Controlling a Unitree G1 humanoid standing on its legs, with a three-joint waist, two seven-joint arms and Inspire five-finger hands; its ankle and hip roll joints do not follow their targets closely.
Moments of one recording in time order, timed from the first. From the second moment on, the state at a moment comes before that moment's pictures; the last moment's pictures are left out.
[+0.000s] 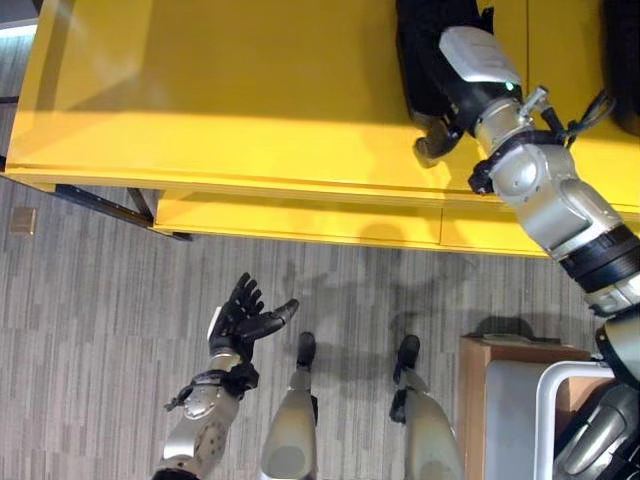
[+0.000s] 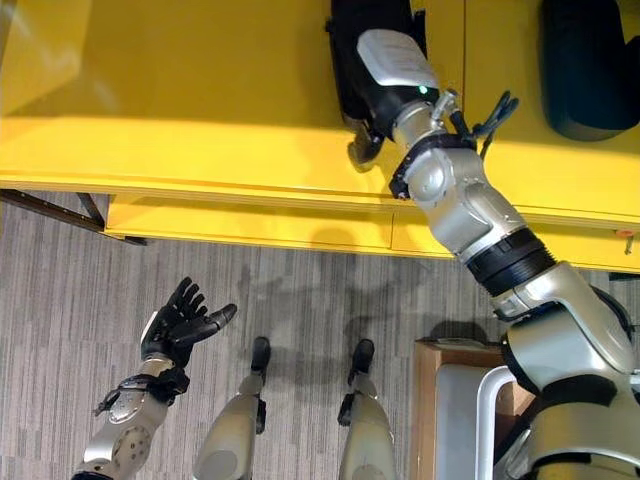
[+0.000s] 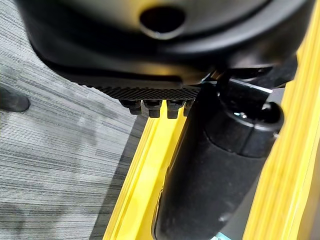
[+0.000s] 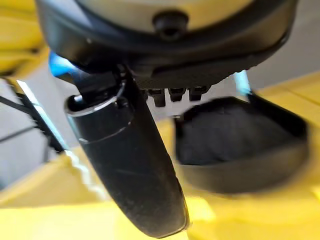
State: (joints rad) left arm 0.06 0.38 -0.14 0.14 -0.70 -0.09 0.15; right arm -1.20 -0.80 0.69 0.28 -0.25 0.16 -0.10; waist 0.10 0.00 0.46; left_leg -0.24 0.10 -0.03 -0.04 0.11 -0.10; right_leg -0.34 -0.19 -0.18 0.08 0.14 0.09
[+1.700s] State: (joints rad) left arm 0.19 0.32 -0.06 0.26 -0.57 -0.08 0.13; right arm -0.01 -0.40 0.18 -0.14 -0.07 -0.08 -0.10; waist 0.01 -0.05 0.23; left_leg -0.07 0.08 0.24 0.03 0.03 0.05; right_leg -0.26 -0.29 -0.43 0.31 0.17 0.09
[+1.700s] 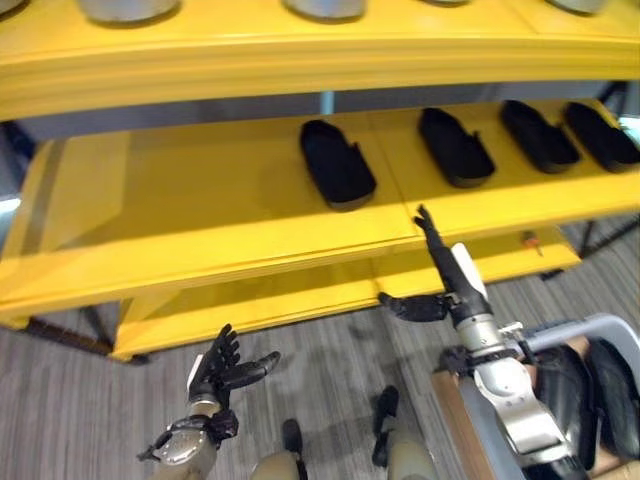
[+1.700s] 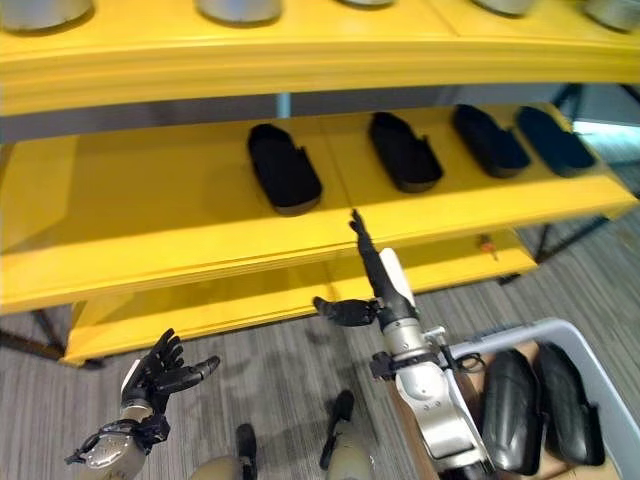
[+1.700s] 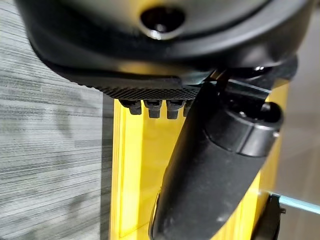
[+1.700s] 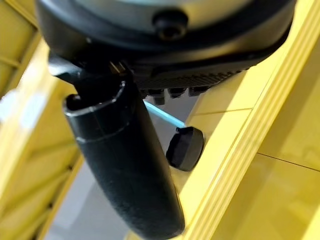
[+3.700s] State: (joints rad) left arm 0.17 0.35 -0.12 0.18 -0.58 -0.10 0.10; right arm -0.07 -0.60 0.01 -0.21 -0.12 -0.09 -0.16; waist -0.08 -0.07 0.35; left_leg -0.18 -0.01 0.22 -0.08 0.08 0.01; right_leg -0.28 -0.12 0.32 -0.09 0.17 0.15
